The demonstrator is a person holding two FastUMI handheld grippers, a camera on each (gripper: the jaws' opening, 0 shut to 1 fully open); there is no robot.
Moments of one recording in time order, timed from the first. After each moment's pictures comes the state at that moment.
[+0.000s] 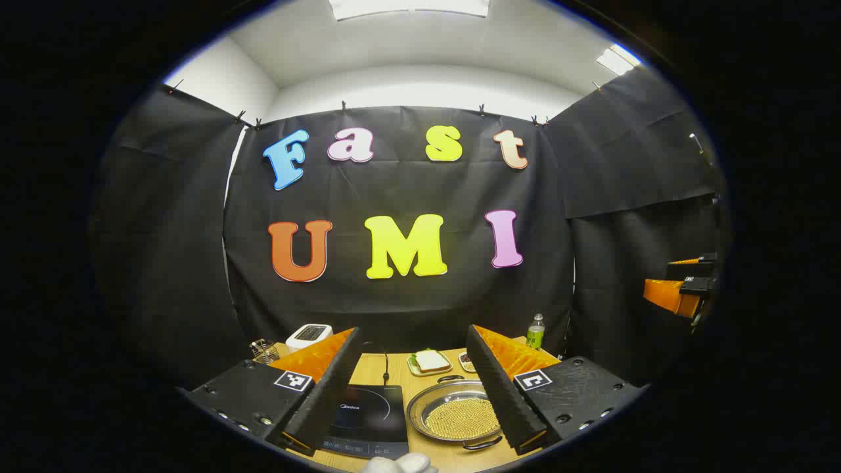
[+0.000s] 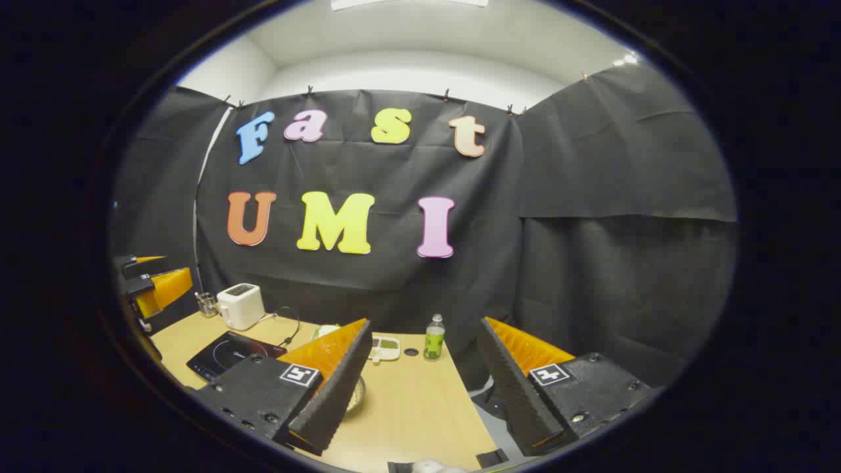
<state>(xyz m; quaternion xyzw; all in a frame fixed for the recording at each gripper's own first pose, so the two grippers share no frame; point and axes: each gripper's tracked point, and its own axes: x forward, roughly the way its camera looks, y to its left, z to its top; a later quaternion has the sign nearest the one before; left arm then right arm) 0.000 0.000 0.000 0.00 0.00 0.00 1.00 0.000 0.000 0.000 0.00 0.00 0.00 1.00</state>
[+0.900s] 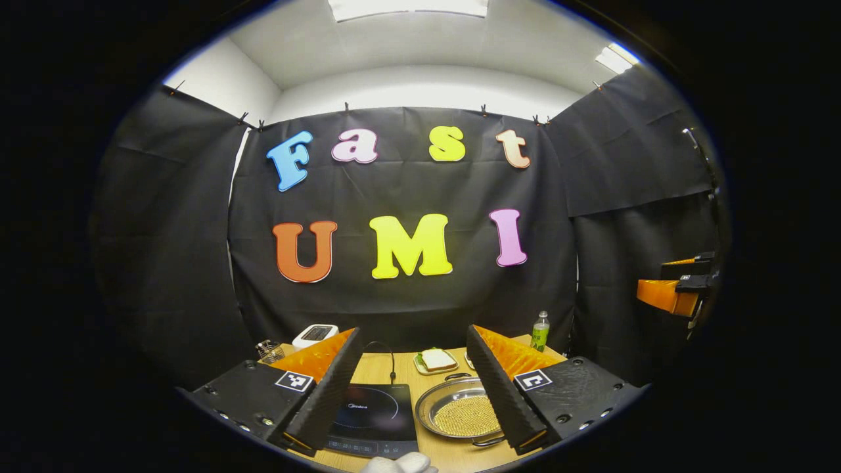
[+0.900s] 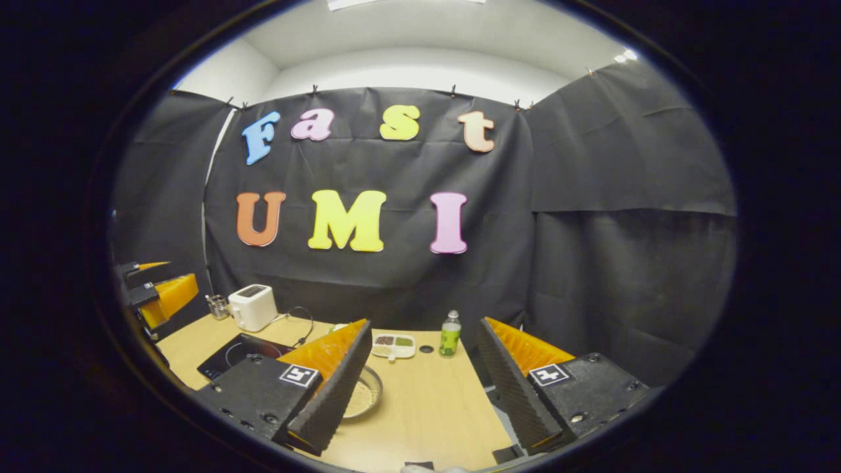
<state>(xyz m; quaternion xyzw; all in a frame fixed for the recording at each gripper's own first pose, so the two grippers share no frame) -0.008 0.017 -0.010 0.00 0.00 0.01 1.00 0.006 0.038 -0.008 0.01 0.02 0.04 1.00</state>
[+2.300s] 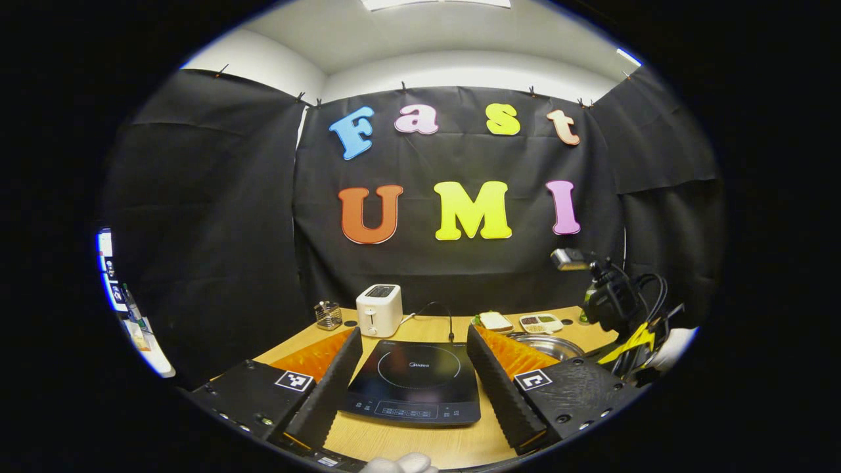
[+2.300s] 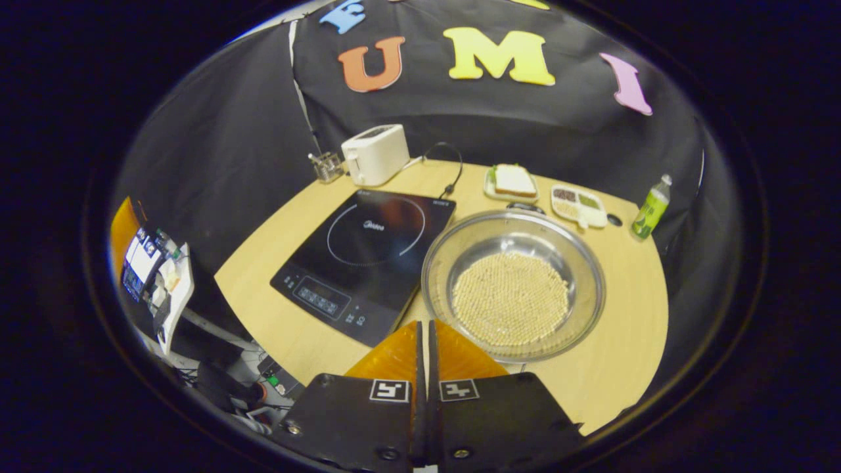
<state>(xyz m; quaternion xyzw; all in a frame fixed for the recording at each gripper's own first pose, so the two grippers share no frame) -0.078 0.118 -0.113 -0.01 0.05 0.12 0.99 0.035 0.310 -0.272 -0.04 0.39 0.28 0.88</state>
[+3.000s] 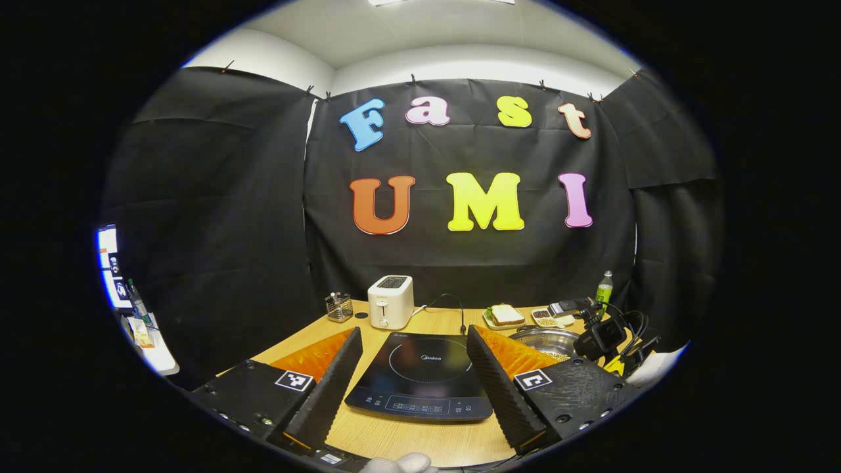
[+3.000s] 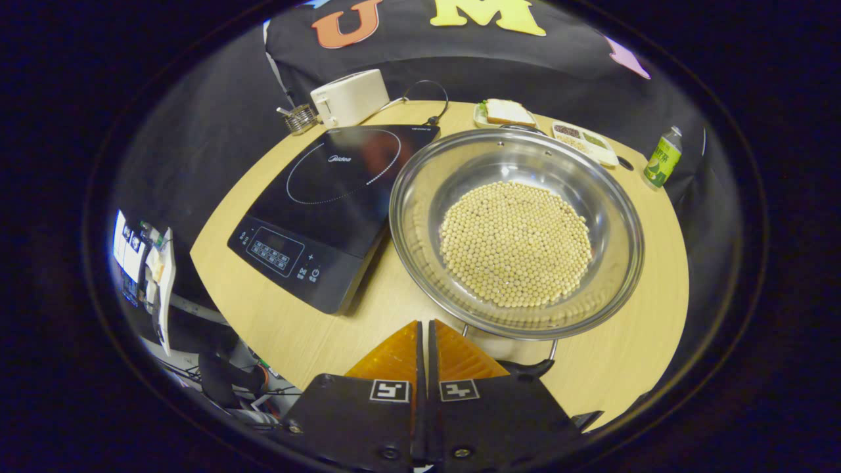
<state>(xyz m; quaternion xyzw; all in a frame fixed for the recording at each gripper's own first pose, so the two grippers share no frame) -0.078 0.129 -0.125 -0.02 0.07 0.14 0.99 0.037 0.292 -0.346 -0.06 0.47 0.25 0.84</state>
